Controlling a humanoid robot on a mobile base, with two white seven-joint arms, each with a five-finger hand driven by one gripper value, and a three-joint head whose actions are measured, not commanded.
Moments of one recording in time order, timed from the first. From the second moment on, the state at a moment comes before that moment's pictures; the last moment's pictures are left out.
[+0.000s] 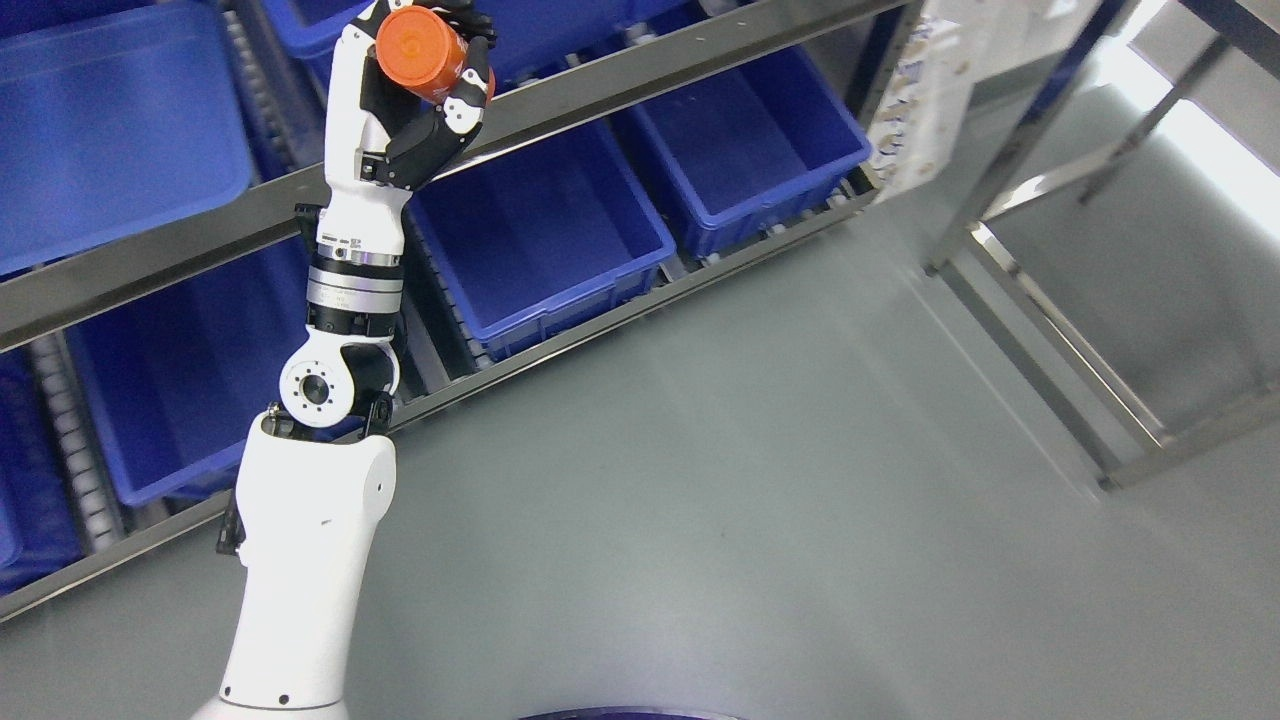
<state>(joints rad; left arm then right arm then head) -0.39 0.00 -0.06 -1.55 0.17 -0.42 -0.13 0.00 0.00 0.00 0.00 0.00 0.04 0.03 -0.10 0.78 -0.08</state>
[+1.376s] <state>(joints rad) -0.39 0.00 -0.14 -1.60 0.17 -0.42 -0.13 0.00 0.00 0.00 0.00 -0.06 0.04 0.03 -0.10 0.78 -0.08</state>
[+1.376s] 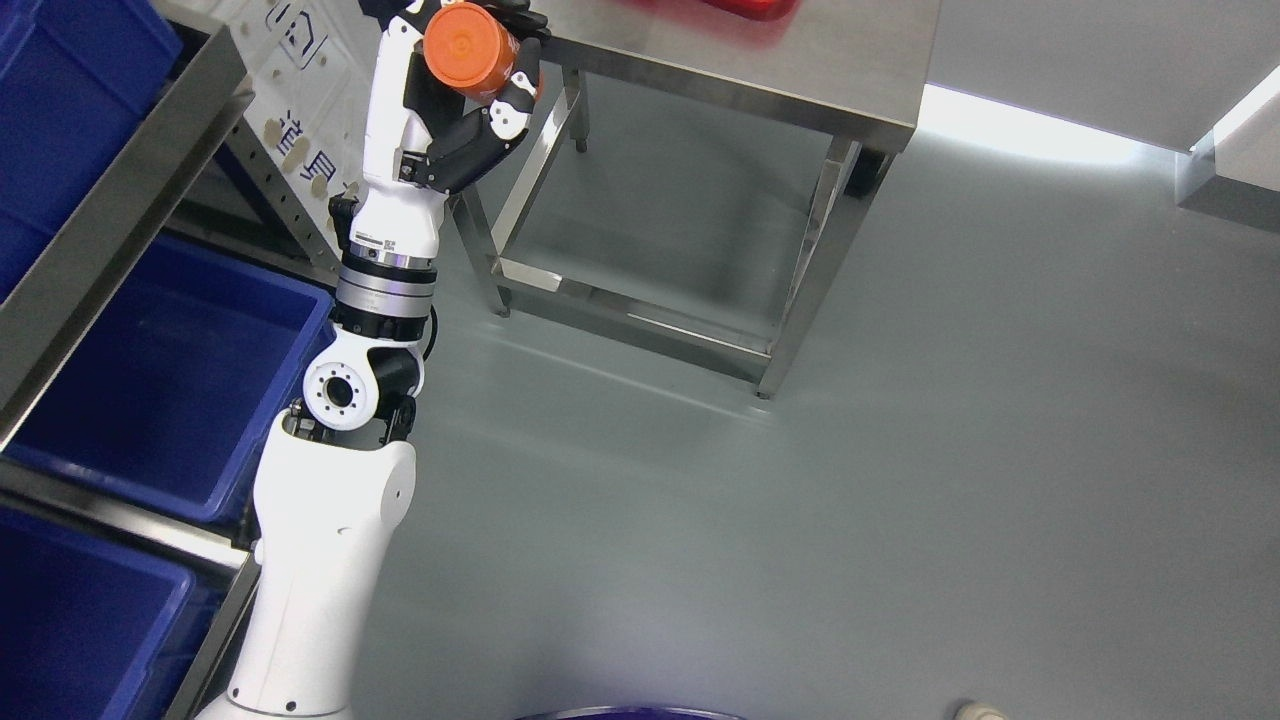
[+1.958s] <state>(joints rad) -0.39 0.00 -0.16 -1.60 0.17 -0.42 -0.12 0.00 0.00 0.00 0.00 -0.01 0.04 0.03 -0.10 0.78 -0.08</state>
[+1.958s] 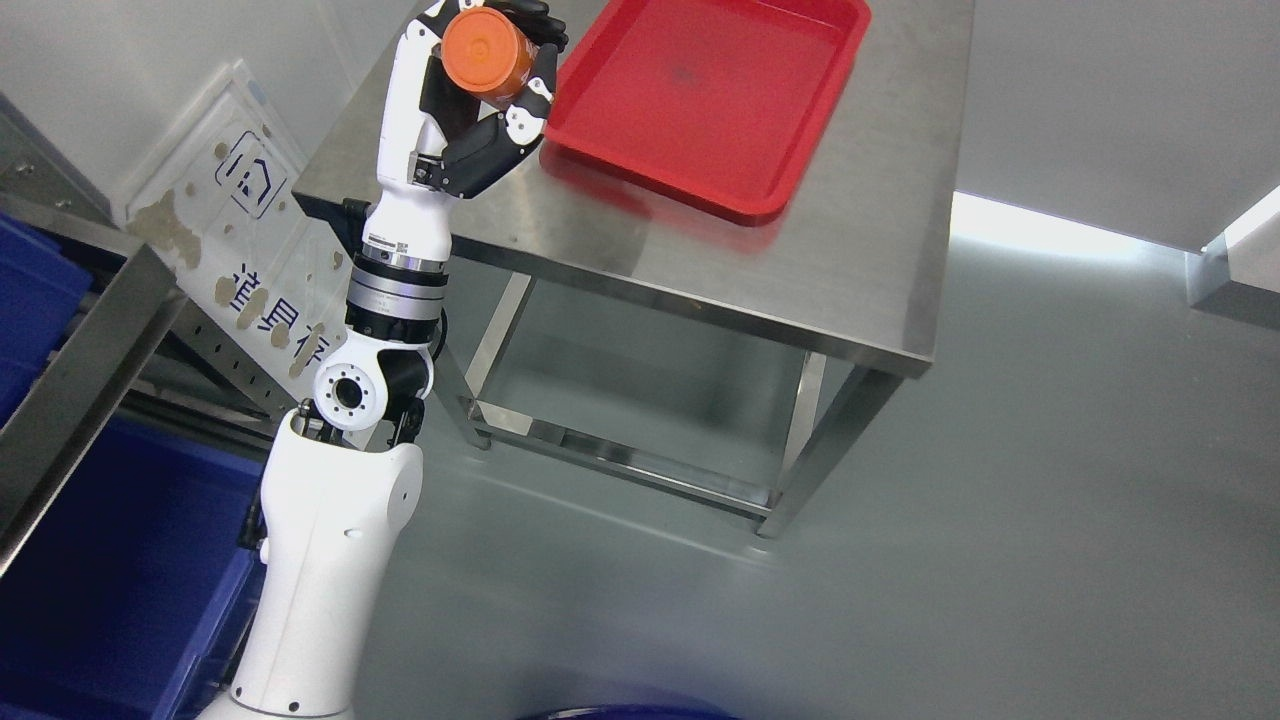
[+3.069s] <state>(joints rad) -0.43 0.00 -0.27 -1.53 0.15 -0.16 -0.12 0.00 0.00 0.00 0.00 -0.04 0.04 0.03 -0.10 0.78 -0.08</state>
